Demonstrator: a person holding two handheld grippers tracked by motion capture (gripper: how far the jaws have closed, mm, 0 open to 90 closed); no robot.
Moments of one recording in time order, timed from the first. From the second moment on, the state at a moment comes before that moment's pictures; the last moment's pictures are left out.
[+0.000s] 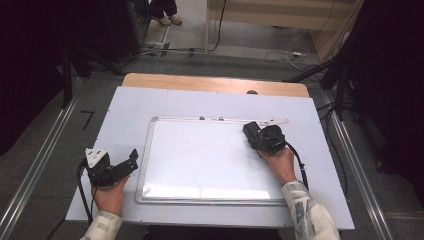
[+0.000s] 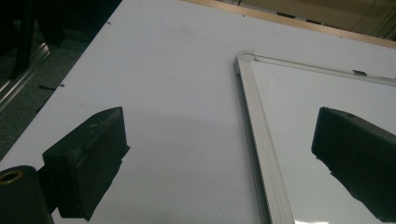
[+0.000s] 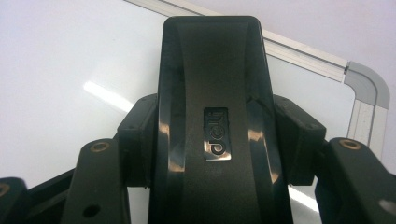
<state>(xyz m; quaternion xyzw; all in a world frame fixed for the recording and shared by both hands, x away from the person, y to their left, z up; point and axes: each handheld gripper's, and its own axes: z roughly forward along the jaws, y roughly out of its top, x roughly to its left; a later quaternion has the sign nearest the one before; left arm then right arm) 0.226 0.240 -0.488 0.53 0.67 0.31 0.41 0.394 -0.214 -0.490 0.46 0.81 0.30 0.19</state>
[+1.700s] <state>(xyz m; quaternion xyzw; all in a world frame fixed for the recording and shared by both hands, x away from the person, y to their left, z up) 0.224 0.241 -0.486 0.53 0.67 0.31 0.42 0.363 -0.234 -0.459 0.51 0.76 0.33 0.23</state>
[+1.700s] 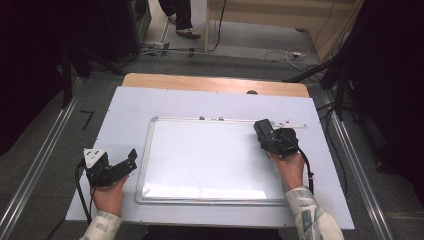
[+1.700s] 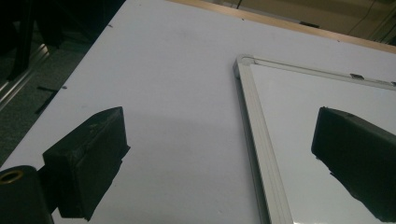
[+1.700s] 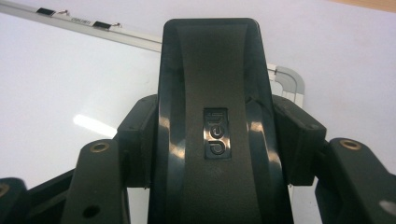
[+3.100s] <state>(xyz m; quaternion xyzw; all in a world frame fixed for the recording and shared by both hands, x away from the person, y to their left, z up) 0.225 0.241 -0.488 0.53 0.67 0.31 0.41 0.395 -0.224 -0.490 0.61 0.70 0.27 0.25</state>
